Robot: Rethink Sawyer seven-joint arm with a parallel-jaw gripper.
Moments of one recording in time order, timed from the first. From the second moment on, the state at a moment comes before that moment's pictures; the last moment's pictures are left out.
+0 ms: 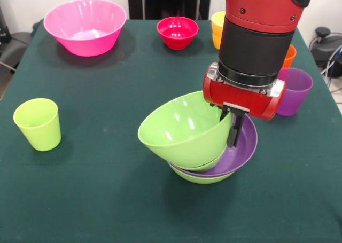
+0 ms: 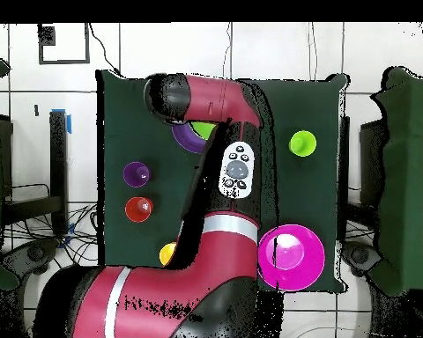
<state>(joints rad) -0.04 -0.28 -0.15 0.94 0.11 0.72 2.05</state>
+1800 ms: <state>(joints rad) 0.02 -0.31 -0.20 0.95 0.20 0.72 2.05</state>
